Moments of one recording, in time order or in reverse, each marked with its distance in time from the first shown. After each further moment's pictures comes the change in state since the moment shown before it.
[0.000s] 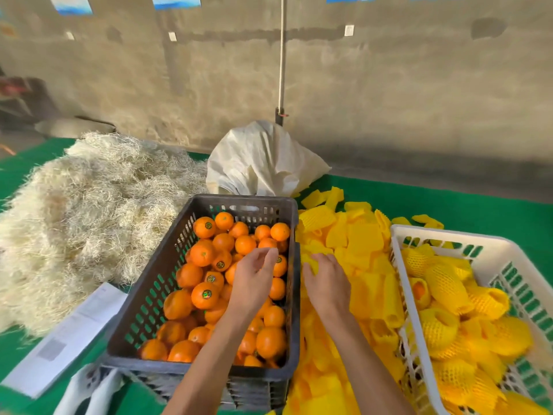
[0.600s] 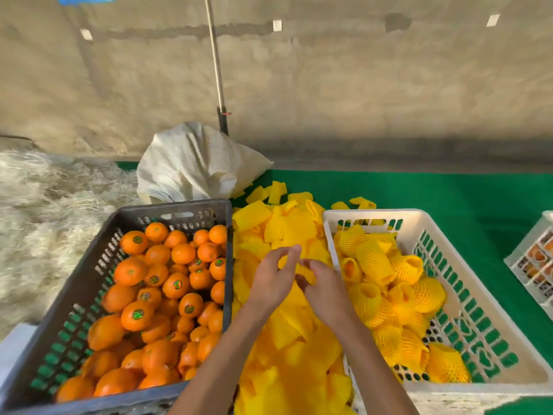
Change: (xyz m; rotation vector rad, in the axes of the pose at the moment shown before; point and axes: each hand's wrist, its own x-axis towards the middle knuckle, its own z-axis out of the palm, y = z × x) left_hand -0.009 0.039 0.157 0.046 -0.328 -0.002; right_hand -0.012 0.106 -0.094 0.221 -0.122 0.014
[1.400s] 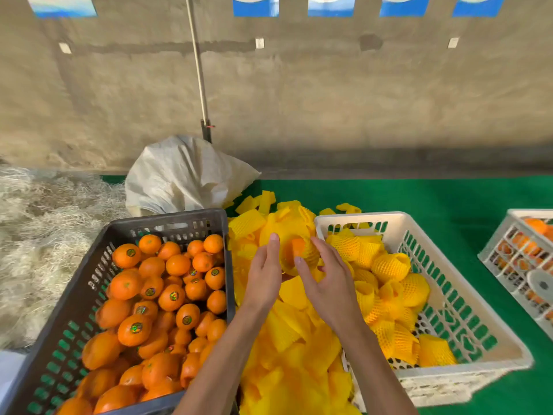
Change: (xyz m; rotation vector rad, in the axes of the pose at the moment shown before) left_hand -0.019 0.019 -0.030 -0.468 0.020 -0.099; right_hand -0.029 -0.038 -0.012 0.049 0.318 -0.100
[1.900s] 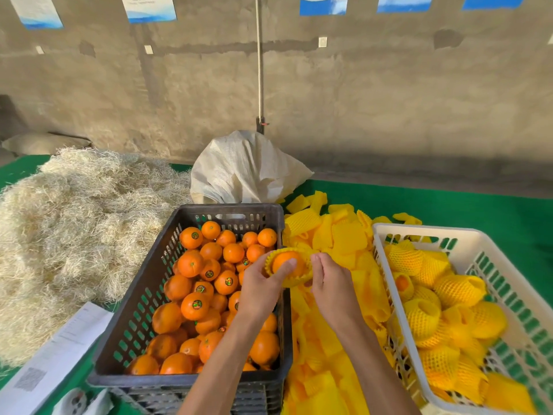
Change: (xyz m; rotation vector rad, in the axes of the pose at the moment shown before) left_hand -0.015 -0.013 -0.108 0.102 0.154 0.118; right_hand -0.002 -0.052 0.078 0.053 -0.168 -0.056
